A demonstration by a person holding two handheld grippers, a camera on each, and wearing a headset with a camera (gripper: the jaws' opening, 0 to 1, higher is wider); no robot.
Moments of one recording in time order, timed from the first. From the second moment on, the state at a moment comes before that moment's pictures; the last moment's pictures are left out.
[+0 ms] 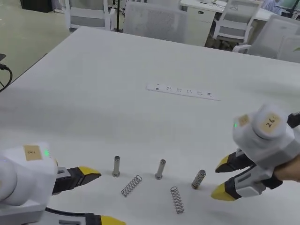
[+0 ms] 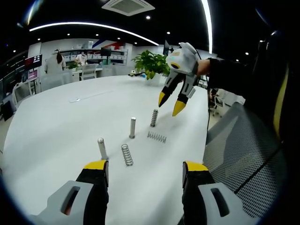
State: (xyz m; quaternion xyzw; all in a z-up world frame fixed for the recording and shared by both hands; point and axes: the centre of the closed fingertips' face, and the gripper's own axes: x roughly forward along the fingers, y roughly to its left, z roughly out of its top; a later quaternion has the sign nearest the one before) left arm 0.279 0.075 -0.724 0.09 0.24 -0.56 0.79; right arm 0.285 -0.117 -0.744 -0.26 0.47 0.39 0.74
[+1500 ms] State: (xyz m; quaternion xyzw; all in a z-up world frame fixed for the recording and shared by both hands) left arm 0.307 0.046 -0.775 0.14 0.27 -0.56 0.77; right arm 0.259 -0.126 -0.747 -0.24 0.47 0.37 0.76
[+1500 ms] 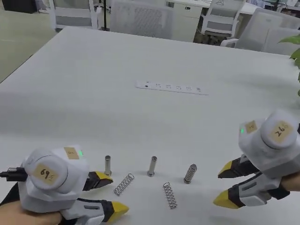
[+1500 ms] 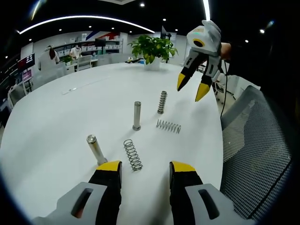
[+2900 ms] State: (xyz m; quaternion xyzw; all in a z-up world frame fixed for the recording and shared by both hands) left arm 0.325 0.041 -0.788 0.17 0.26 -0.54 0.79; right arm 0.257 -0.124 -0.747 -0.24 0.47 0.37 0.76
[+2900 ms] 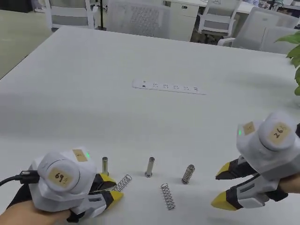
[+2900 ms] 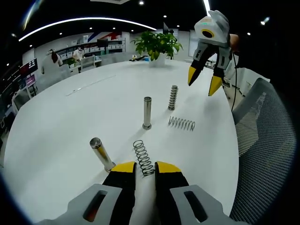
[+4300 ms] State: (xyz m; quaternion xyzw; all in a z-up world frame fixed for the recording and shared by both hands) left arm 0.305 0.052 -0.774 0.18 0.24 -0.56 0.77; right arm 0.256 -0.111 -0.732 -0.22 0.45 0.39 0.77
